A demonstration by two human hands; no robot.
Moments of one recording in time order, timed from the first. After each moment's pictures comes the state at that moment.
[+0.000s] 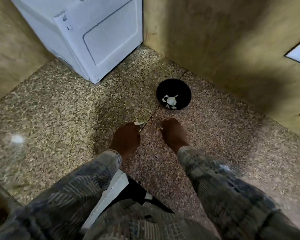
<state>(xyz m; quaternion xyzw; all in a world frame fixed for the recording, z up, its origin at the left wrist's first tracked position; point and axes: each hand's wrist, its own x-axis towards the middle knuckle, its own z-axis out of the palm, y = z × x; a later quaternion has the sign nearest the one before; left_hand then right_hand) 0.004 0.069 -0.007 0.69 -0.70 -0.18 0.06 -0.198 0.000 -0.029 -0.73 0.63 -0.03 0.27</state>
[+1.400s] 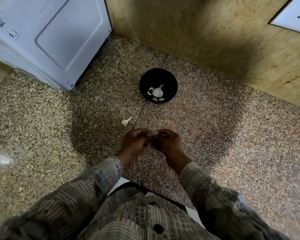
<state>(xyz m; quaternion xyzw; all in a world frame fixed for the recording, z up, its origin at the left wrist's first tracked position) -0.045 0.058 -0.036 0.62 -0.28 -0.66 0.31 -0.188 0.062 0.001 -0.19 0.67 -0.34 0.64</state>
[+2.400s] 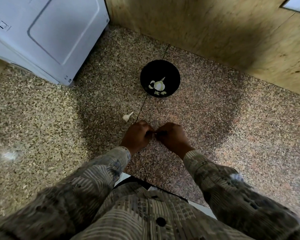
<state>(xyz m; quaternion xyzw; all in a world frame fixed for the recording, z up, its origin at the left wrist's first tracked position) -0.027 0.038 -0.058 0.55 -0.75 -0.34 0.15 -0.216 0.043 -0.031 -0.65 0.65 -0.07 0.40</state>
